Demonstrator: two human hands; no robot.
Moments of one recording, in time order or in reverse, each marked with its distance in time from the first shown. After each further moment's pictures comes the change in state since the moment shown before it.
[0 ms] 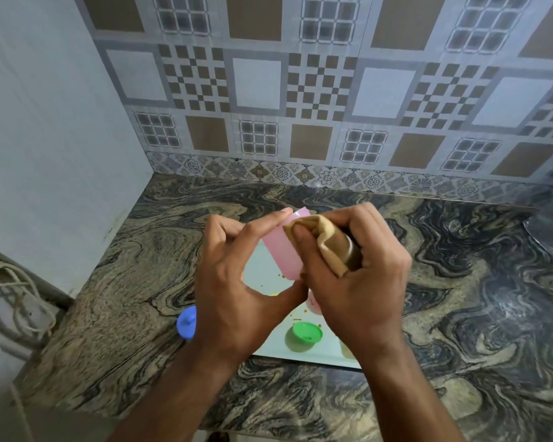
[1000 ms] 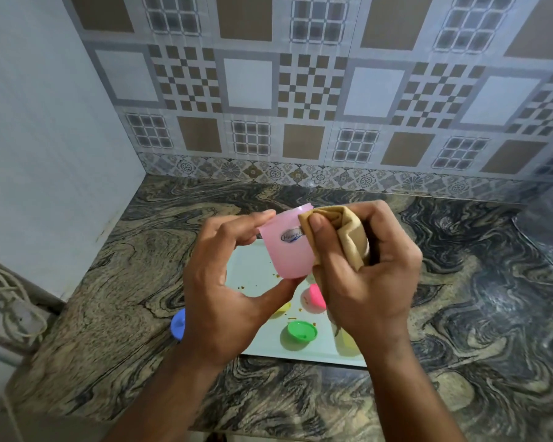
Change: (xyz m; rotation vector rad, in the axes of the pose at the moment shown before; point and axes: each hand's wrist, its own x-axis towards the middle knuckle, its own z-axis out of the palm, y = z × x) left_hand -0.001 -0.010 0.003 -0.266 0.008 0.045; right_hand 0.001 0.004 -0.009 0.224 0.091 0.145
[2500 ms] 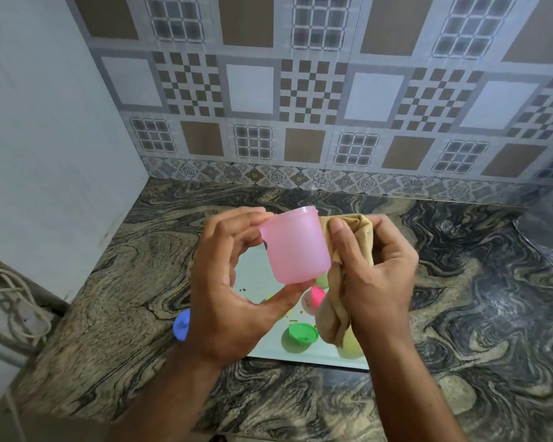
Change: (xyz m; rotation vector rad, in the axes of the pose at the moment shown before) left_hand 0.000 0.001 0.001 -0.186 -0.036 -0.046; right_hand -0.001 0.016 -0.006 0.209 0.040 0.321
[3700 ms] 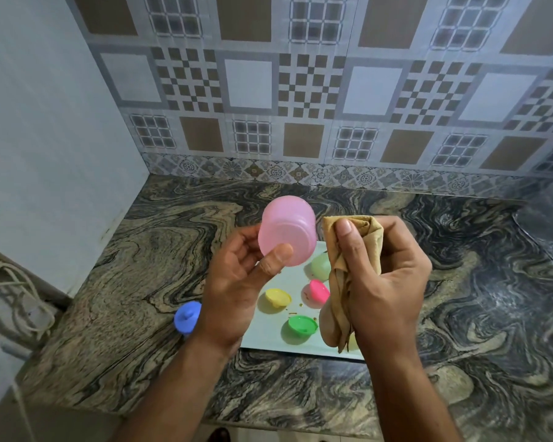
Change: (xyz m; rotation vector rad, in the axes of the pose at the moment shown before) left_hand -0.008 0.002 0.015 -0.481 0.041 -0.636; right_hand -0.021 -0.012 -0.010 0.042 0.024 -0.066
